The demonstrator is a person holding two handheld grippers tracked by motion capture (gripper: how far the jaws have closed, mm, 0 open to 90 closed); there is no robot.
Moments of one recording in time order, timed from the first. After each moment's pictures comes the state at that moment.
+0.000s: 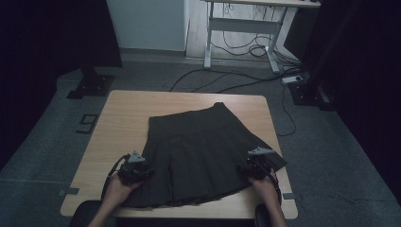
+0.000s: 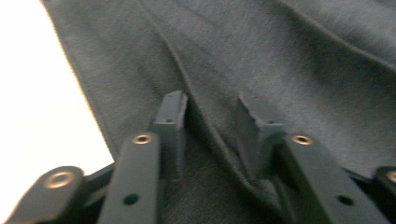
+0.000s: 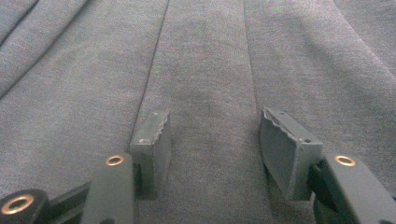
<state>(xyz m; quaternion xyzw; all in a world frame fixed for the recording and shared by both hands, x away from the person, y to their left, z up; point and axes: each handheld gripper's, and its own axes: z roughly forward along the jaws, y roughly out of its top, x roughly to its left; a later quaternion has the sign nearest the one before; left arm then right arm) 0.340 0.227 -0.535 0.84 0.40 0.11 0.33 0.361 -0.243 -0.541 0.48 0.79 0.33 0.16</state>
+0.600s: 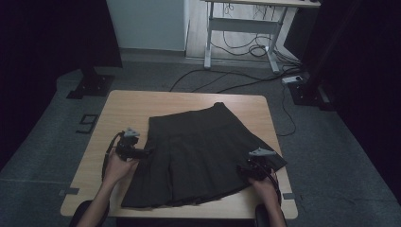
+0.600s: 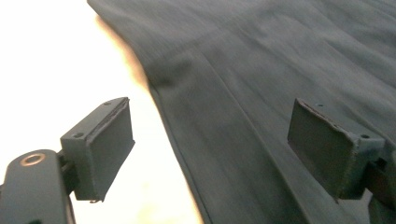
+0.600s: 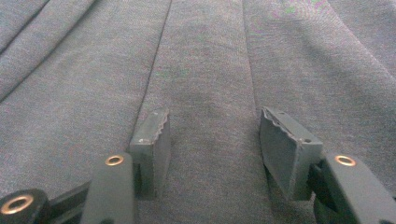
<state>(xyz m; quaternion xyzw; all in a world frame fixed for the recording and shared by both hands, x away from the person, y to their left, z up) 0.415 0.241 -0.504 0.80 0.46 0.16 0.34 0.359 -0.246 -0.544 0.48 0.79 0.35 0.17</state>
